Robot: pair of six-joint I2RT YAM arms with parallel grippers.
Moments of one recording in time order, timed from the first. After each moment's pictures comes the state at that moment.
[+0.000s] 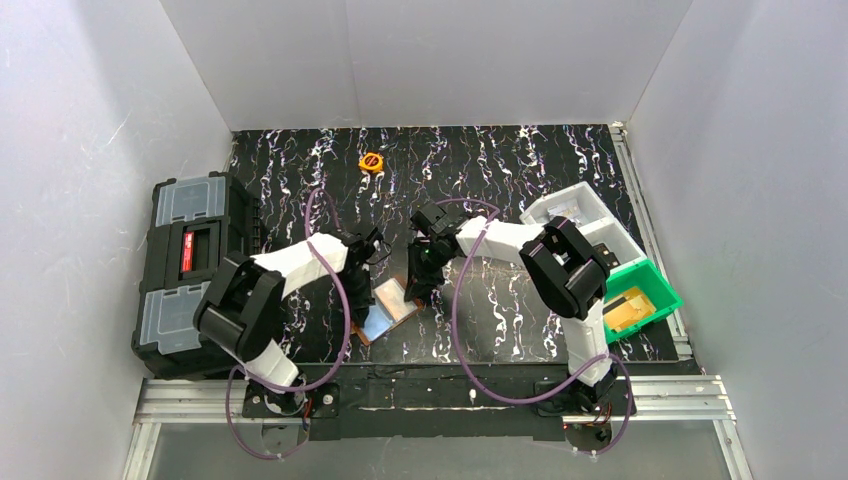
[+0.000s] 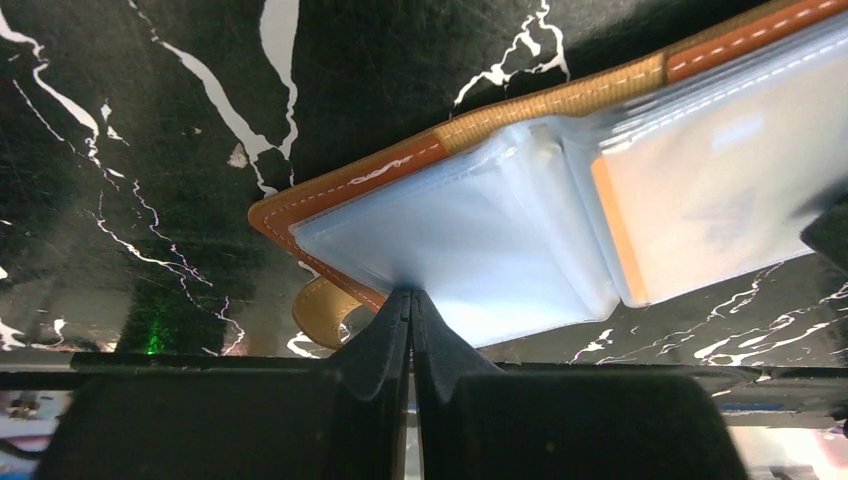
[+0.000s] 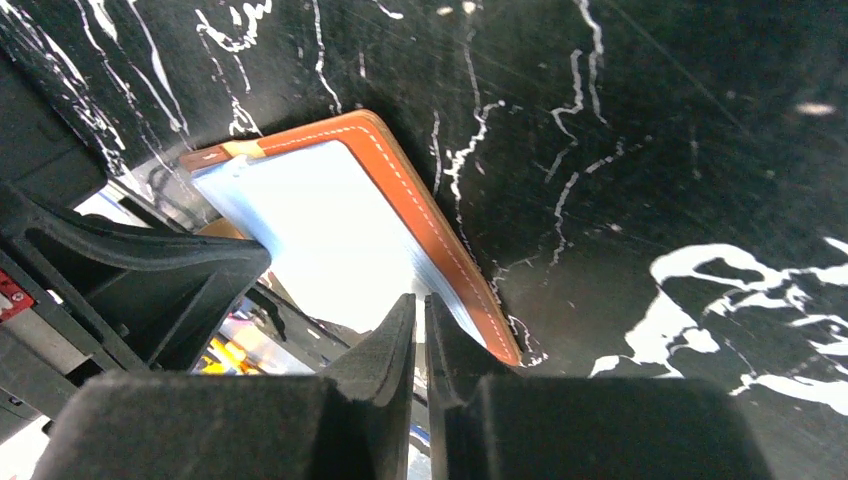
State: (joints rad) left arm -0.53 1.60 0.90 -0.91 0.05 -0.65; right arm 0.82 2.04 1.35 -0.49 -0.48 0.78
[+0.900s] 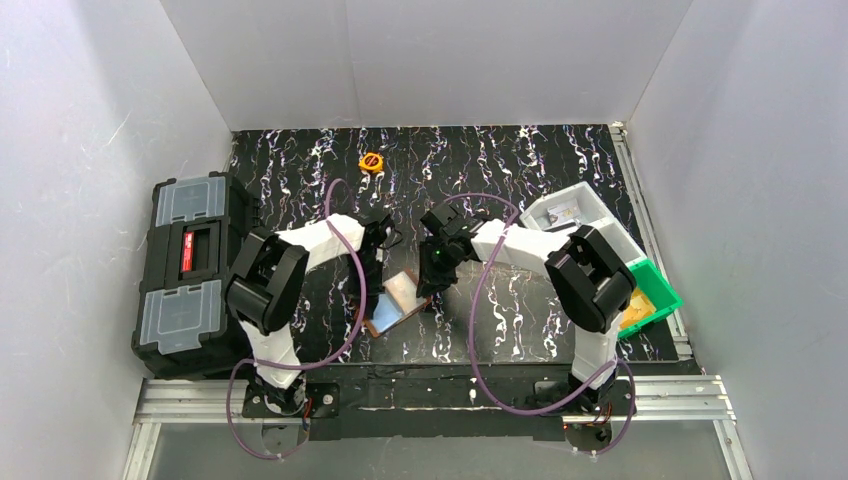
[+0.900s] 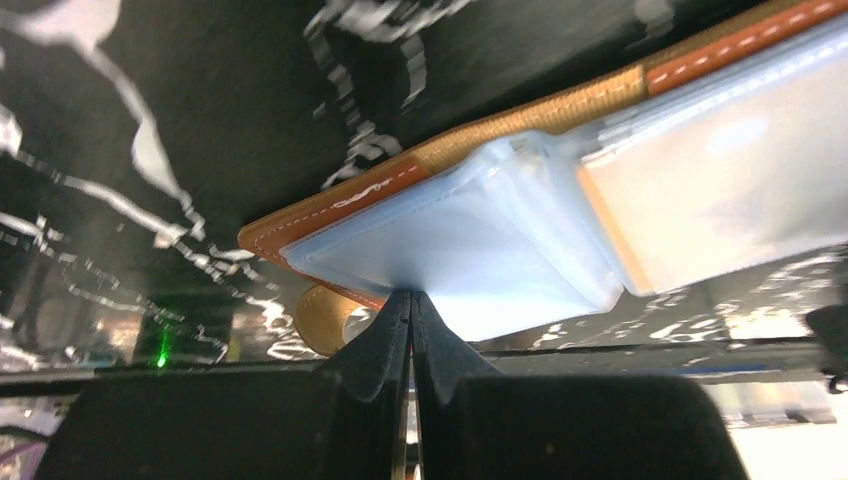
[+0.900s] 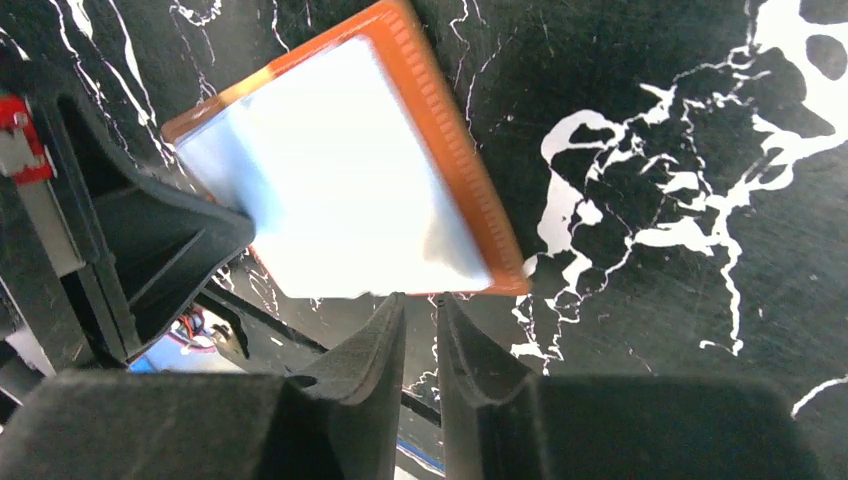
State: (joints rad) left arm -0.53 1.79 1.09 -1.02 0.11 -0.55; right arm 0.82 1.89 1.25 -0.52 -0.33 0.77
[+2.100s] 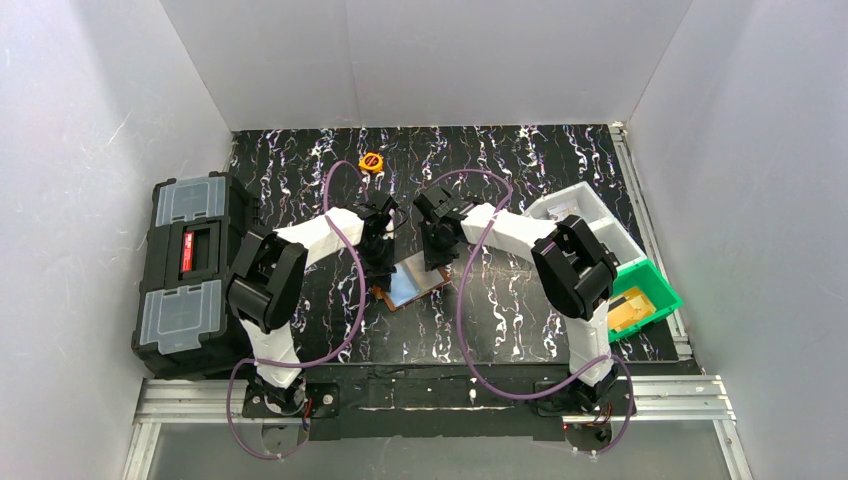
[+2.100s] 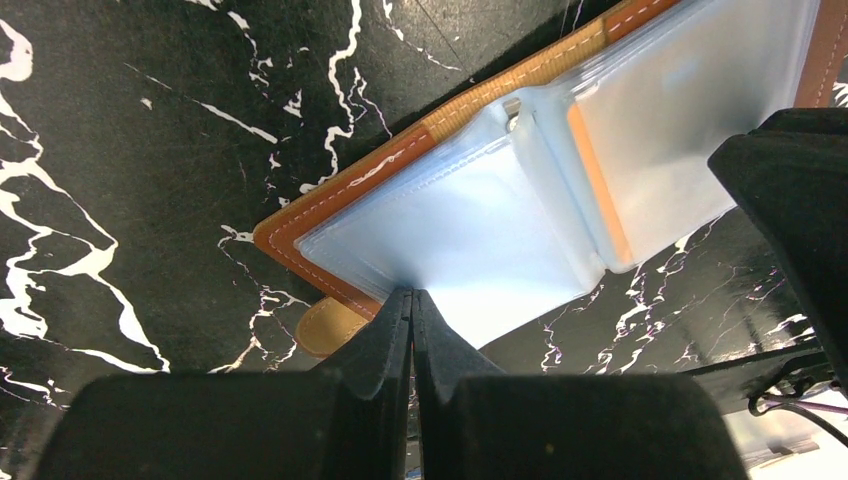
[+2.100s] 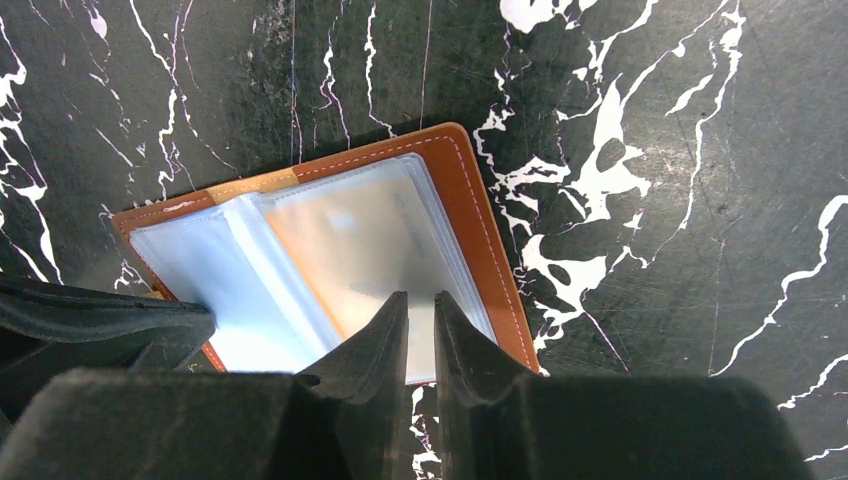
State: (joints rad) left arm -0.51 1.82 1.18 -0.79 0.15 -0.49; right arm 0.79 2.00 1.45 -0.60 -0.04 0.61
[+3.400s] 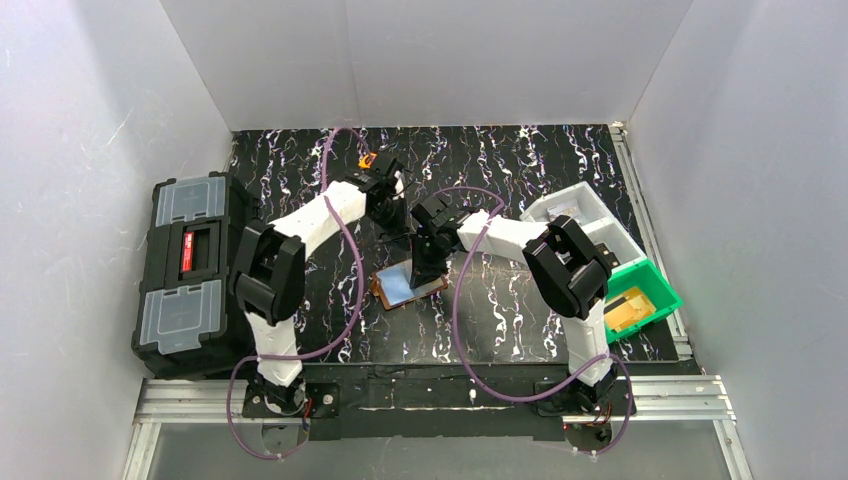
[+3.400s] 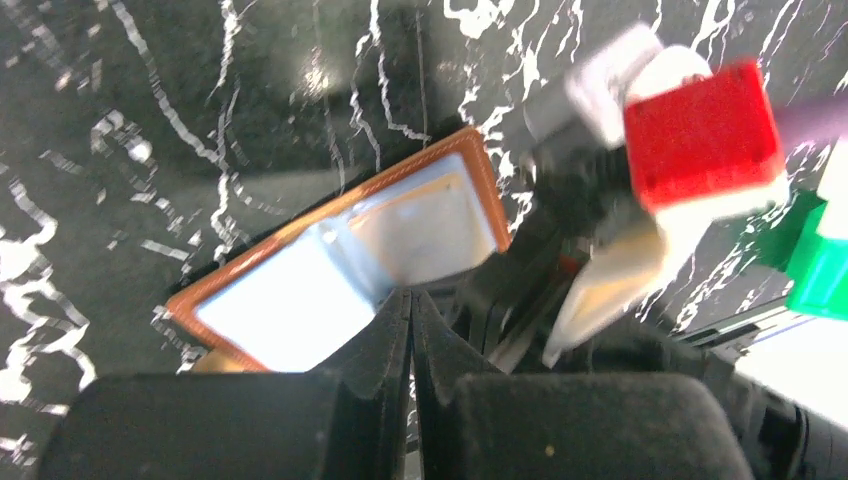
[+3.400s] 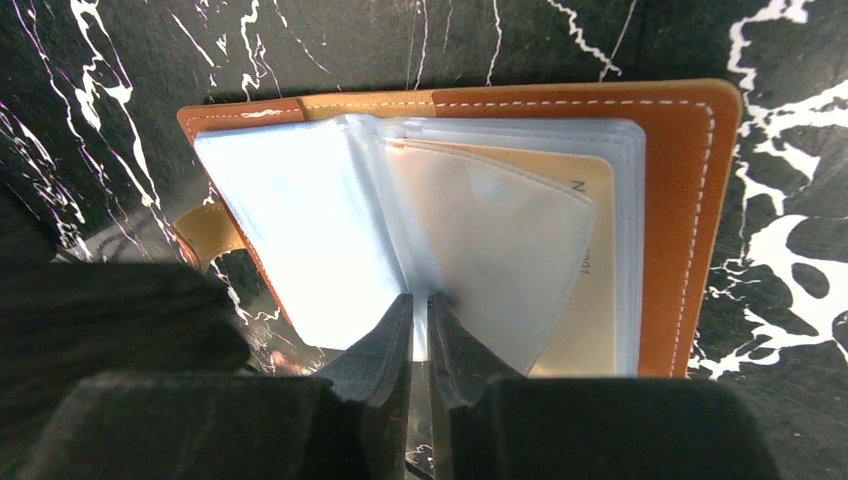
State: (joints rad) left arm -0.50 1.85 1.46 -0.83 0.20 -0.55; right arm 0.81 2.03 1.39 -0.52 -0.30 0.71
